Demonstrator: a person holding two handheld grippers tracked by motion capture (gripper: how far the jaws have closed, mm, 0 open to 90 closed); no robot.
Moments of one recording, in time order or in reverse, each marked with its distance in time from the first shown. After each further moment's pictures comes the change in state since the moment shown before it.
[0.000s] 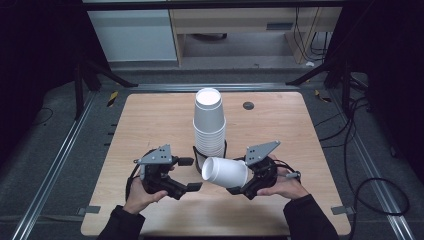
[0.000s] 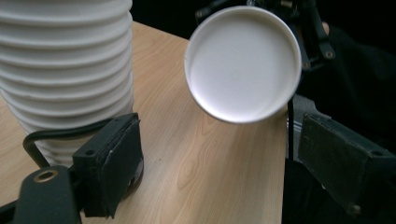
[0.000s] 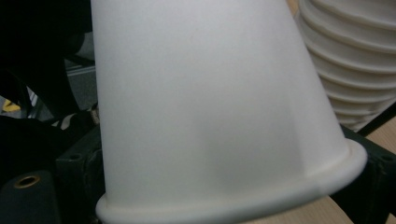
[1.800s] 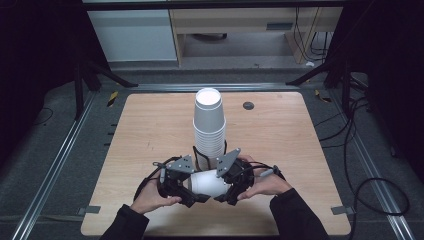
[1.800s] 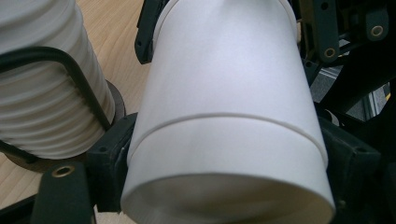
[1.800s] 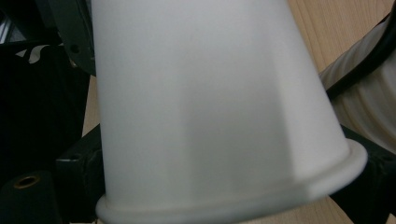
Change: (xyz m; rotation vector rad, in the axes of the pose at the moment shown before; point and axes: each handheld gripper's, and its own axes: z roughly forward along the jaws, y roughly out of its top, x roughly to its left) left arm -0.001 -0.013 0.043 0.273 -0.033 0.040; right arm 0.012 0.023 0.058 0.295 0.018 -0.182
